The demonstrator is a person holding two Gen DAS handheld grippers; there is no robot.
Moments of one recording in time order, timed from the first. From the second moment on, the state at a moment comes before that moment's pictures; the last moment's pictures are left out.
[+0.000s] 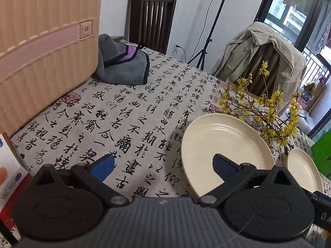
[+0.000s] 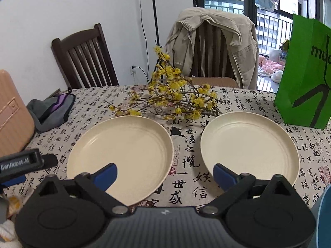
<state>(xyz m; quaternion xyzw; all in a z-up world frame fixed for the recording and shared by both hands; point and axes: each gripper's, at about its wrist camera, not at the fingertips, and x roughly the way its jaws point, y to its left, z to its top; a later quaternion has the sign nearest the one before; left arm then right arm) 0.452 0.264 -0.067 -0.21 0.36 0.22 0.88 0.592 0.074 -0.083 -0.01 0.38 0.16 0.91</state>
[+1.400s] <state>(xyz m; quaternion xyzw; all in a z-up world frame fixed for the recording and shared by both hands) 0.474 0.261 -0.114 -0.21 0.35 0.18 0.90 0.627 0.114 -0.139 -0.05 0.41 0.16 0.90</state>
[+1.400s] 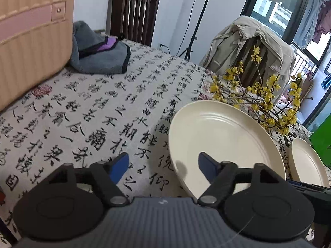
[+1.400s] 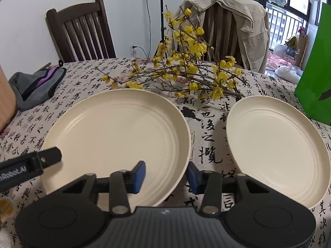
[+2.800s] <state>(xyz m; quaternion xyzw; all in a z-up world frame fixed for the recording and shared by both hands) 0.477 0.250 -0.120 -0.18 0.34 0.15 0.91 0.640 0.098 -0.142 -0.01 0.41 0.17 0.90</state>
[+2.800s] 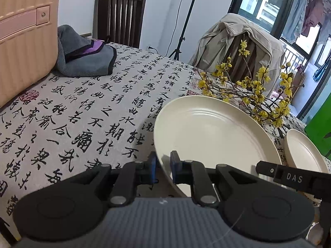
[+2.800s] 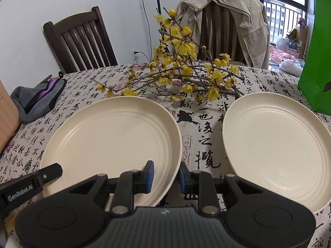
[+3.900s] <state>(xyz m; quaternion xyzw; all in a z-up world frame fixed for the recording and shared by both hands) 0.474 0.249 -0.107 -0.18 0.33 0.16 0.91 0.613 0.101 -0.129 -0.06 0.36 0.19 0.91</state>
